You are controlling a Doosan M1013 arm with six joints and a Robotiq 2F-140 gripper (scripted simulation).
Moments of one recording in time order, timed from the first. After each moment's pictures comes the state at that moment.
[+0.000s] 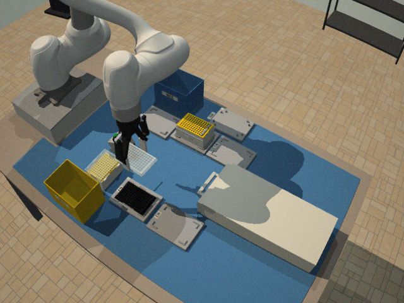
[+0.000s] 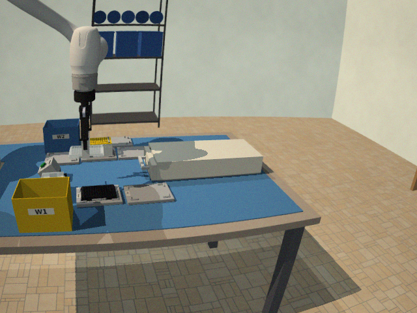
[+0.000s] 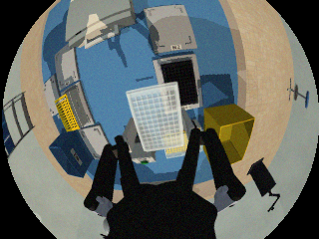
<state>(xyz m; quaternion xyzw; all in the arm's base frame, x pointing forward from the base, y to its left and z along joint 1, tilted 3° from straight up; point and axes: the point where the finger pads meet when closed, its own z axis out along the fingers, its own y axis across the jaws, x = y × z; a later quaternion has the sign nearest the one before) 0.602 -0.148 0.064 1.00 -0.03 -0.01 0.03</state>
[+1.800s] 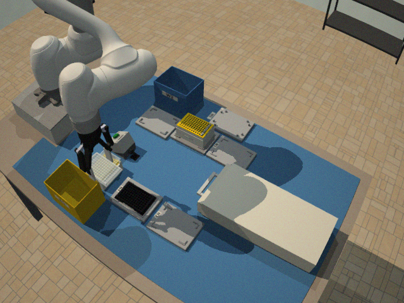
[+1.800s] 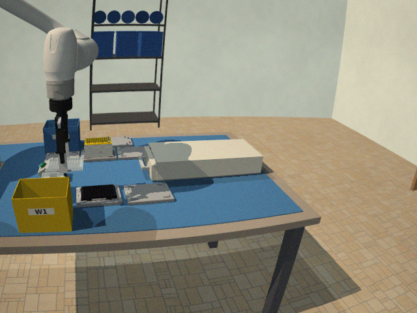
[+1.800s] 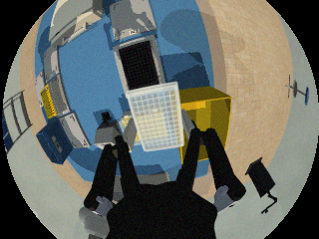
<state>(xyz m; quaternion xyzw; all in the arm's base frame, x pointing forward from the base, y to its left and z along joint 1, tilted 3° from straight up) 0.524 -0.246 0.071 1.00 -0.03 -0.01 0.03</state>
